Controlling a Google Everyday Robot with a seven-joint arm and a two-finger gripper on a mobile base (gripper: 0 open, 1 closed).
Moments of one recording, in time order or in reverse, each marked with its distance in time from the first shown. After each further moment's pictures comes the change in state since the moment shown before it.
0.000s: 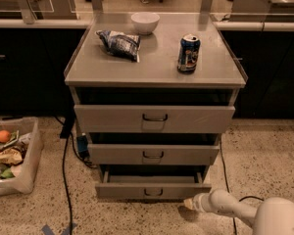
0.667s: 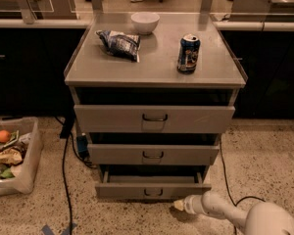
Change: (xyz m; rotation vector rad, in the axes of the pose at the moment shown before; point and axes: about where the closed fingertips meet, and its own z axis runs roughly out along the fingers) arm 0.001 0.028 0.041 -0.077 -0.027 0.019
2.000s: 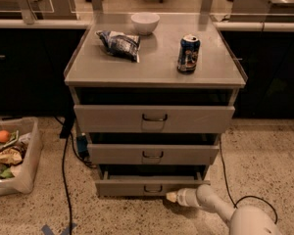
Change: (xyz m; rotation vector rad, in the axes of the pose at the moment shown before) arm -0.036 0.012 0.048 -0.104 -0.065 0.037
